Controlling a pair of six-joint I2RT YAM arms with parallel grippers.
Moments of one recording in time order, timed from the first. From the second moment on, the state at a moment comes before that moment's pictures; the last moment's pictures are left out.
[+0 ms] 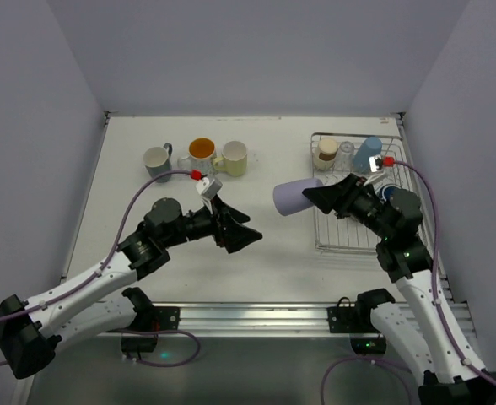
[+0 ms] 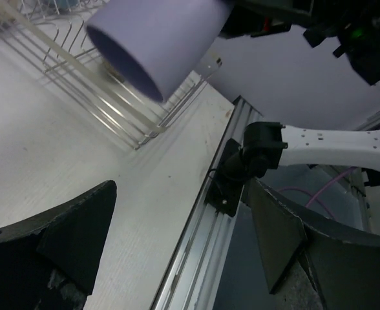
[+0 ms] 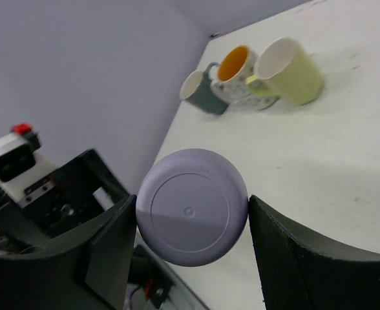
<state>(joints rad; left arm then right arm) -0.80 0.87 0.64 0.14 0.41 -0.53 0.21 0.65 0.71 -0.15 -0.47 0.79</state>
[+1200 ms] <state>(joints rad) -0.46 1.18 0.88 -0.16 0.11 -0.53 0.47 0.70 0.52 0.13 -0.38 0.85</state>
